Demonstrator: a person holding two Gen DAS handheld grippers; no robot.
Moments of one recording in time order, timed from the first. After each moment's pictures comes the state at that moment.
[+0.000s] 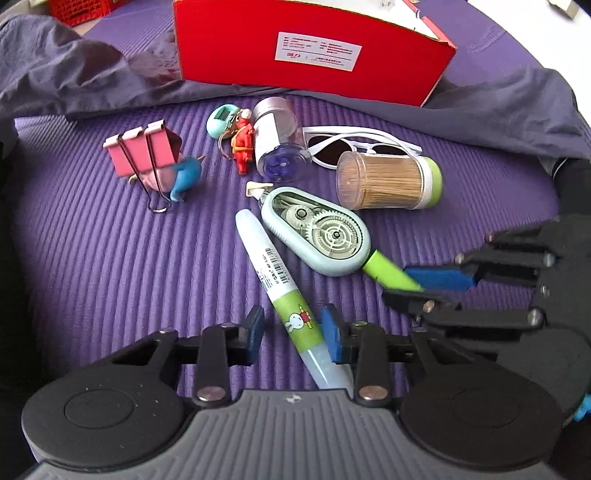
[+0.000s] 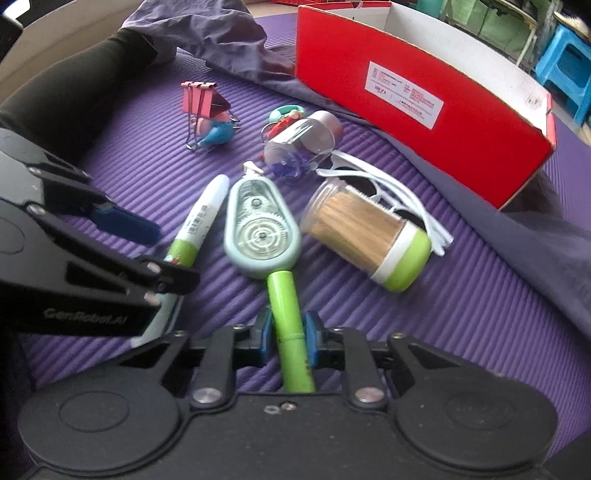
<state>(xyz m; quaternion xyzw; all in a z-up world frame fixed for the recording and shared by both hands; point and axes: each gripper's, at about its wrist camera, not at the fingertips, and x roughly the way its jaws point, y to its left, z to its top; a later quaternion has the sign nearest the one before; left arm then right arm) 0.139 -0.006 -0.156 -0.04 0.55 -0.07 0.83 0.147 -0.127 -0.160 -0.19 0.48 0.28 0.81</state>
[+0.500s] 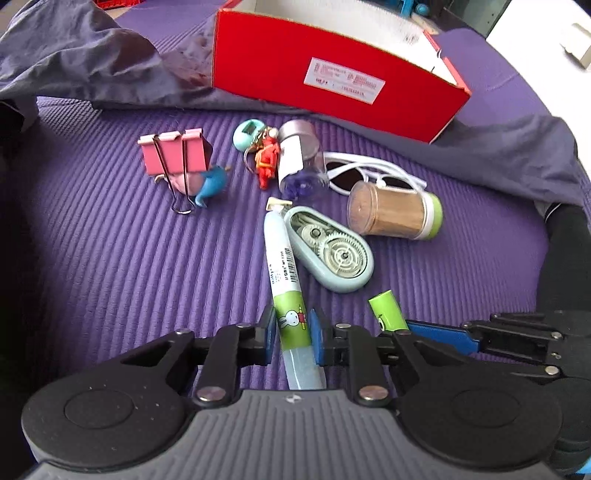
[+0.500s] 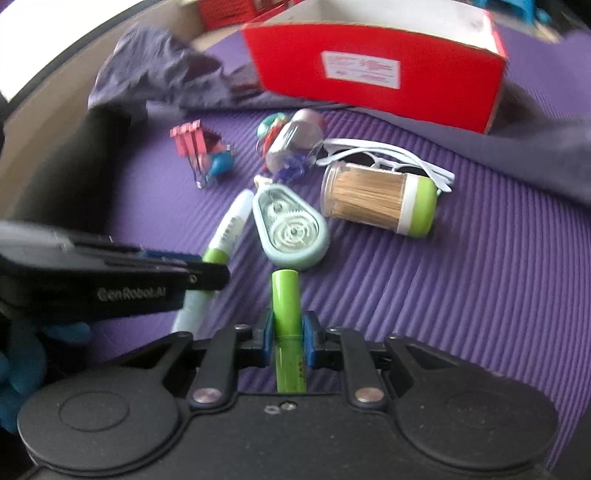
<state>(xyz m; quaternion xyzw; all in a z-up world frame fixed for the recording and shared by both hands) 0.133 0.015 -0.138 -0.10 0.53 -0.05 0.84 0.130 -0.144 -0.141 0.00 0.51 0.24 0.82</state>
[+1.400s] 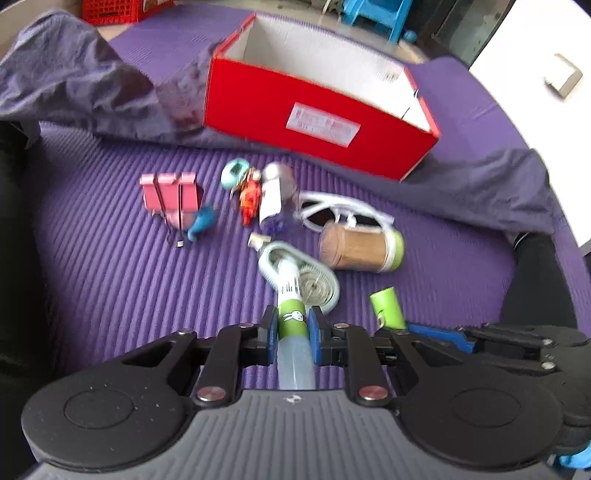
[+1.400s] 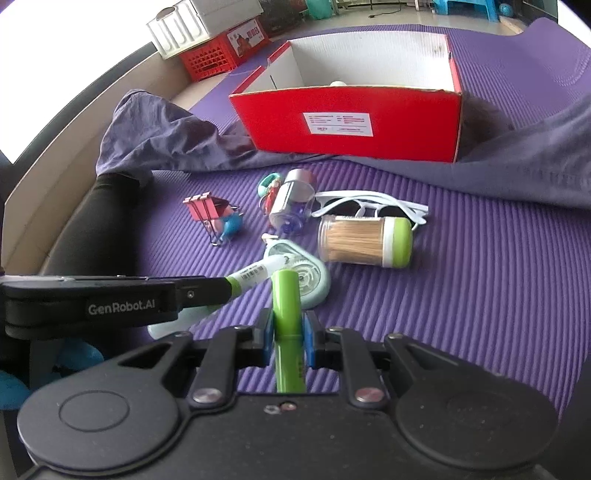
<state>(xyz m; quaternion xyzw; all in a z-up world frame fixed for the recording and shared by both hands) 0.128 0.020 -0.106 -0.13 0.51 -0.07 0.85 0.123 -0.158 -0.102 0.05 0.48 0.22 0.84</state>
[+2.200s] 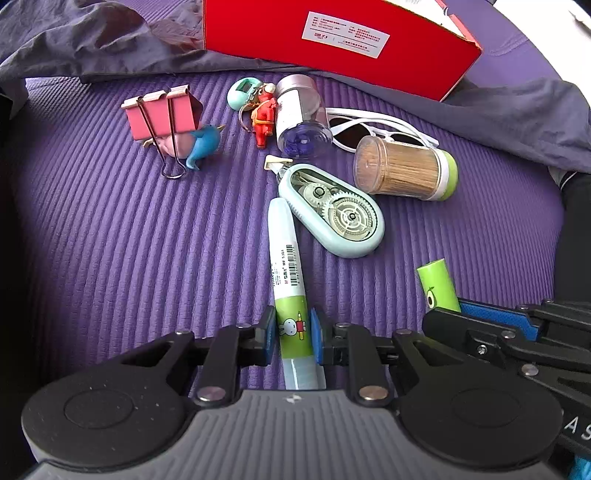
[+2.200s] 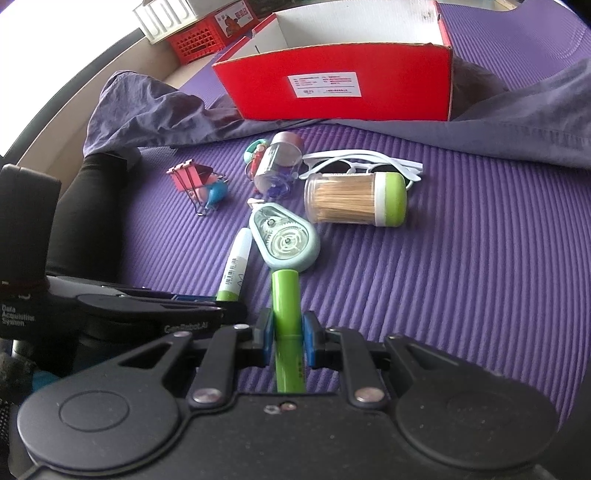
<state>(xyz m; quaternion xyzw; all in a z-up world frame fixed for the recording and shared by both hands) 0.138 0.005 -0.158 -0.07 0.57 -0.05 0.81 0.116 -0.163 -0.126 0.06 0.51 0.22 0.83</state>
